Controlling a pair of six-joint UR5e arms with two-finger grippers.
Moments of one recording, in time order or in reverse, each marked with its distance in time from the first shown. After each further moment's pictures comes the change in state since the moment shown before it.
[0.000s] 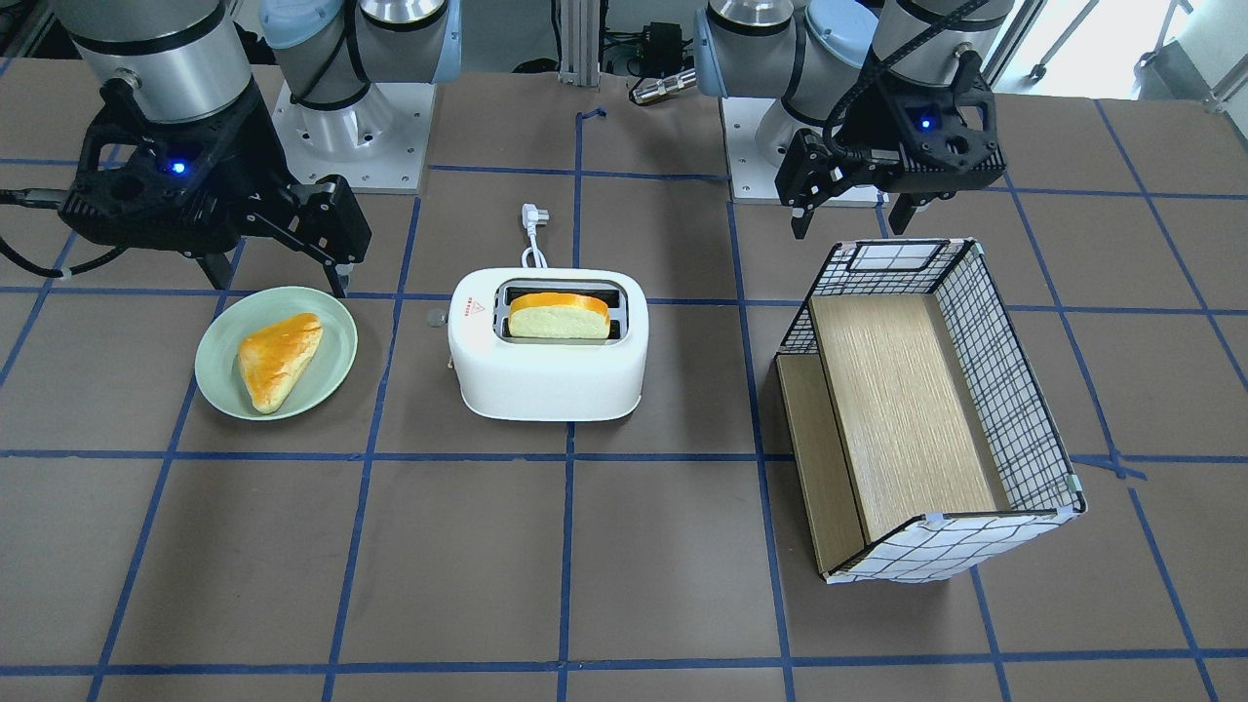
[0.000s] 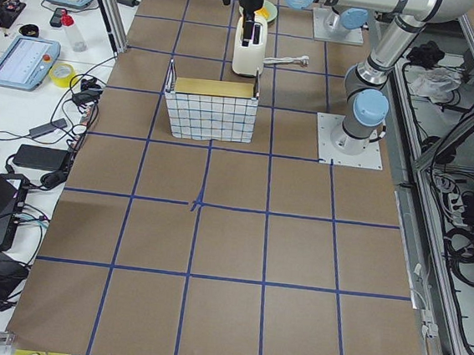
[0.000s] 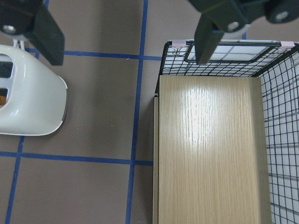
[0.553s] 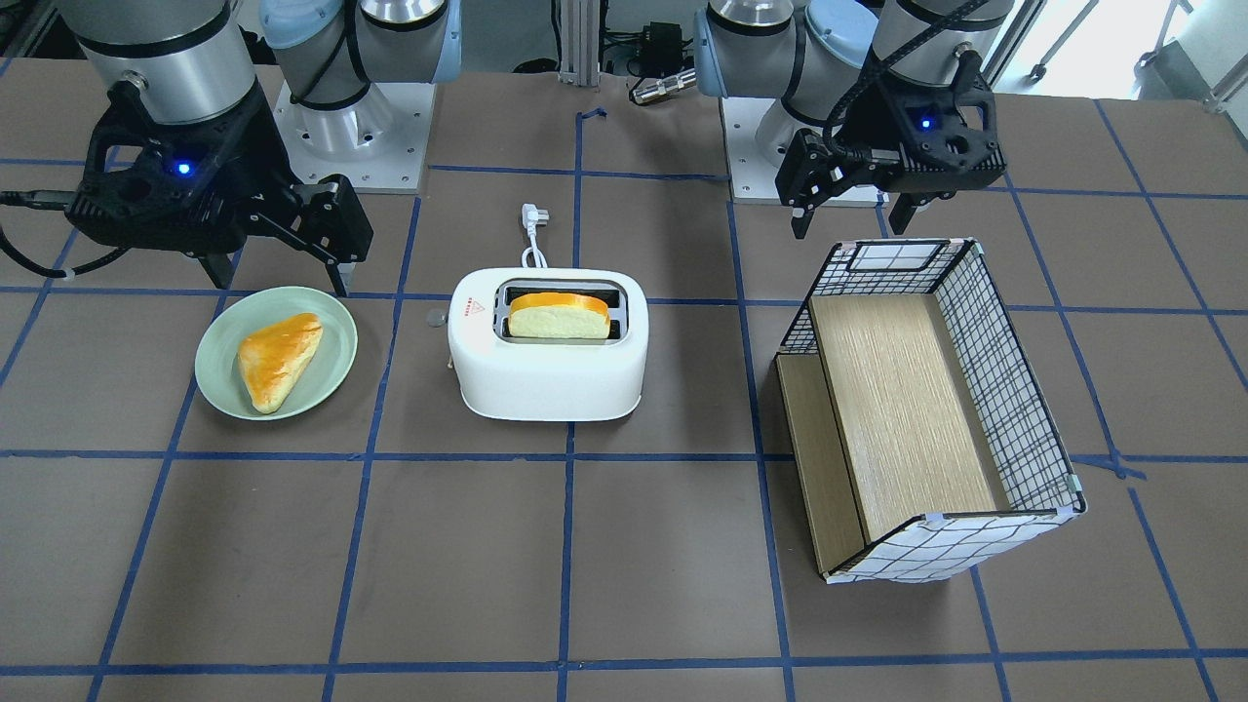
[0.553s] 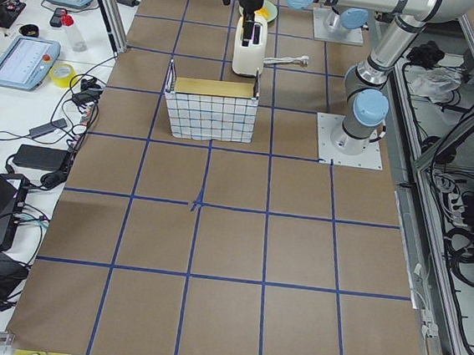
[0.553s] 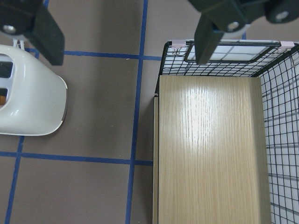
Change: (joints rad) left arm 0.000 0.000 0.000 0.000 0.001 0.000; right arm 0.003 0.000 0.003 0.005 -0.007 -0.009
